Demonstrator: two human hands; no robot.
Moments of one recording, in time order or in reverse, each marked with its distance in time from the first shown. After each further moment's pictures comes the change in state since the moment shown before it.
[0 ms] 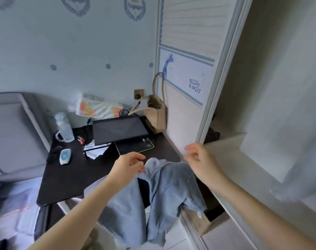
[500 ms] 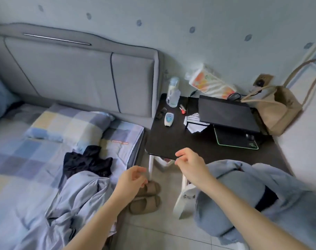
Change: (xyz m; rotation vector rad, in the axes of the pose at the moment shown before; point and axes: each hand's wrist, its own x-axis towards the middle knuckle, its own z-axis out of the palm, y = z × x) left_hand -0.163 -0.252 -0.204 -0.236 0.500 -0.456; right_hand -0.038 -0.167 0.345 -0.074 -0.641 -0.177
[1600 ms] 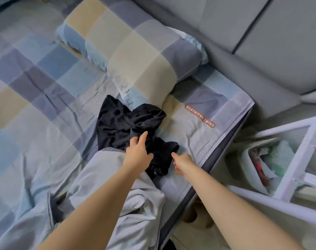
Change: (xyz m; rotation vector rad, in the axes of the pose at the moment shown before) left_hand 0.447 -0.407 -0.213 0.415 0.178 -0.550; right_hand 0.453 0.073 0.623 0.074 -0.606 0.734
